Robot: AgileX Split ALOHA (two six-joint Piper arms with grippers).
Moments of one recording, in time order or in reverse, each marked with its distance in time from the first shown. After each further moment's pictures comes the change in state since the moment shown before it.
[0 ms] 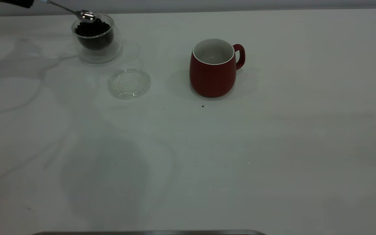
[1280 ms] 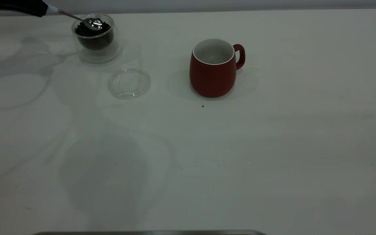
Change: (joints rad) left arm -0.026 0.057 0.000 -0.002 -0.121 0.026; right arm 0.000 0.000 0.000 0.001 0.000 0.000
